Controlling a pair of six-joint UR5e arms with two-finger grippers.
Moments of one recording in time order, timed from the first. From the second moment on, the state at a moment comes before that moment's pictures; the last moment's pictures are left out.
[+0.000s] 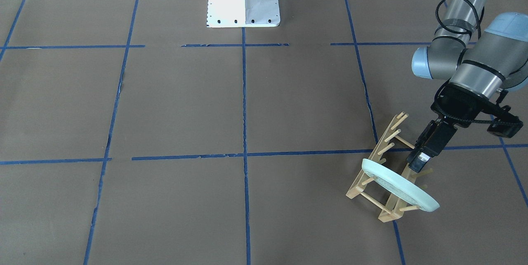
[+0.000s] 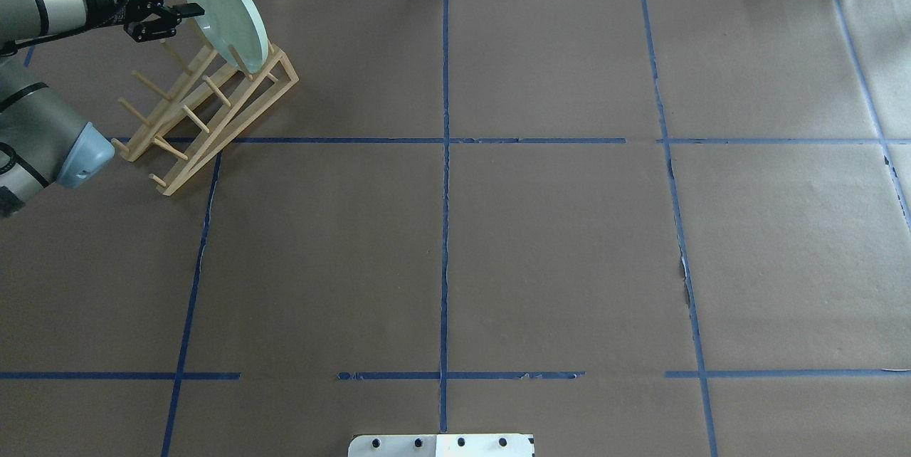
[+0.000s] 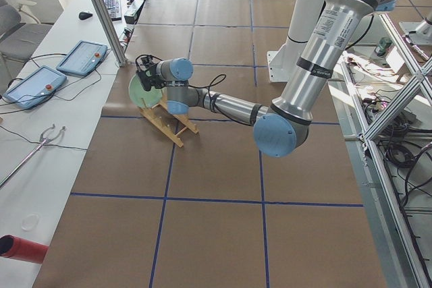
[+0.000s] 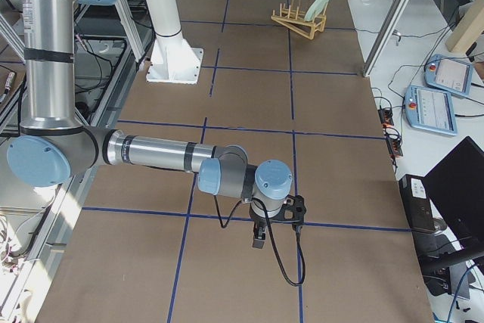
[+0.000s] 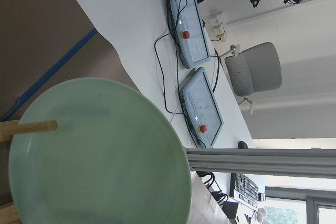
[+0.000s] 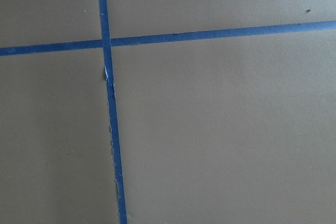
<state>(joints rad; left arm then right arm) -1.02 -2.01 -1.33 -2.91 -1.85 -2.01 1.62 -1.62 1.56 -1.62 2.32 -0.02</state>
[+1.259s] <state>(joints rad) -1.01 -2.03 -1.31 -2.90 -1.82 -2.01 1.62 -1.62 1.56 -1.62 2.32 -0.02</state>
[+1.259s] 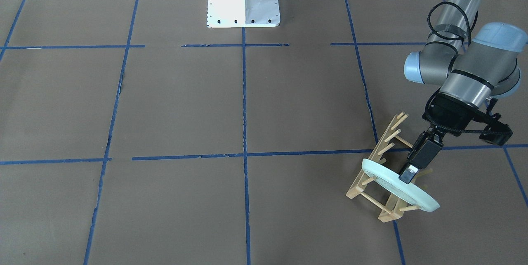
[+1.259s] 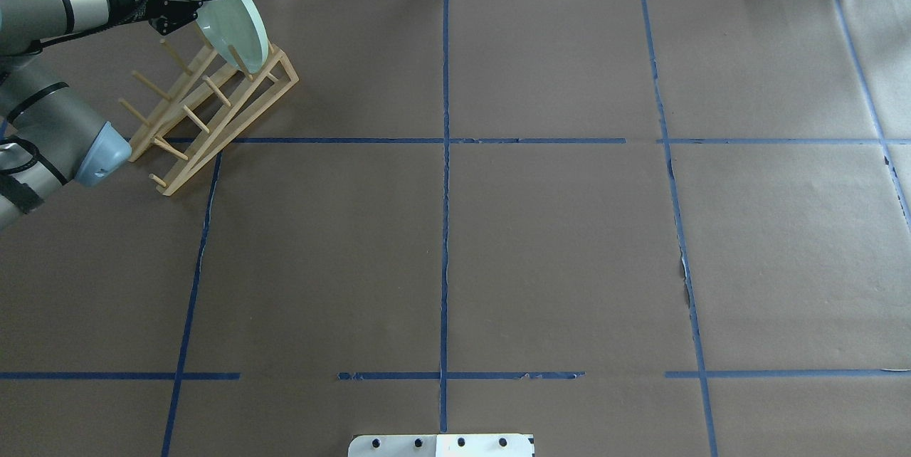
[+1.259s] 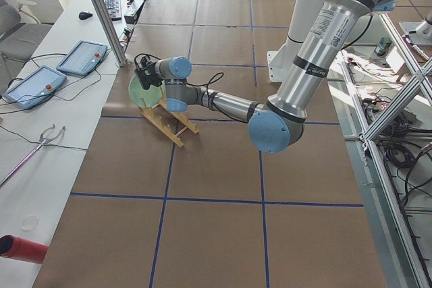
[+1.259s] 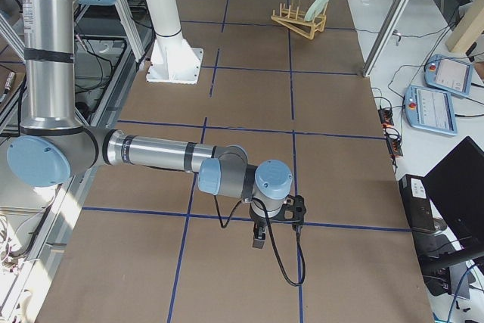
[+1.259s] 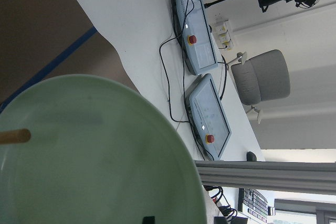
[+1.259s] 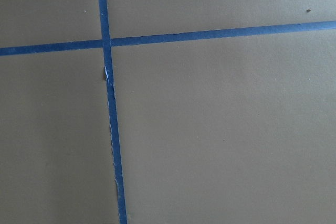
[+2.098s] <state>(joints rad) -1.01 -2.04 -1.31 -2.90 -1.83 -1.98 1.62 -1.62 1.56 -1.62 2.32 -0.02</state>
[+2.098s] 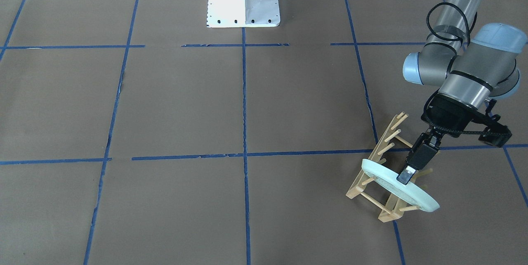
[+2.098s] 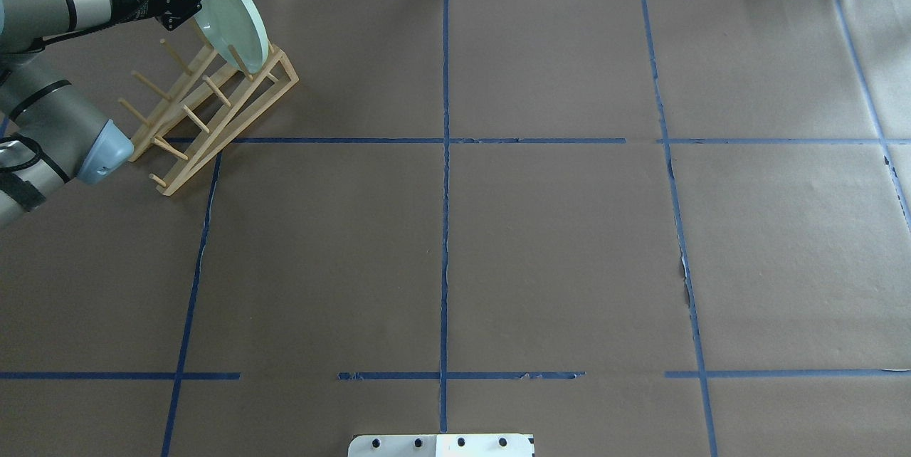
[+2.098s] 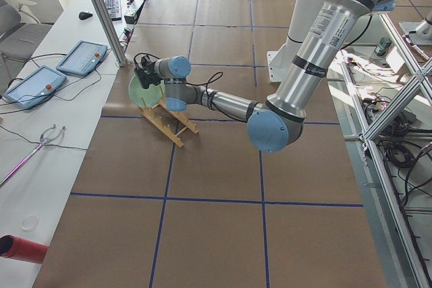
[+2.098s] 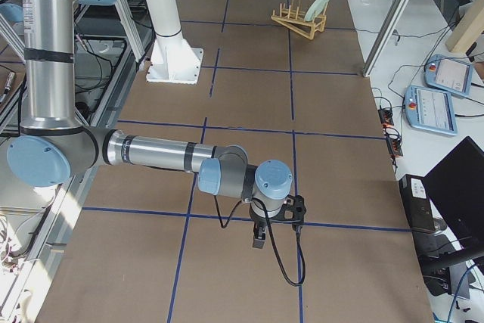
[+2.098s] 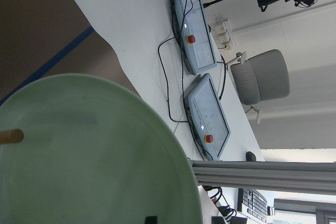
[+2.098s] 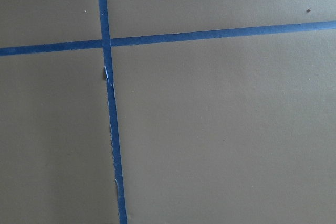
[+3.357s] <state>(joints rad) -1.02 -2.04 -1.32 -2.93 -1.83 -1.97 1.62 -1.62 1.56 -1.62 2.32 -0.02</state>
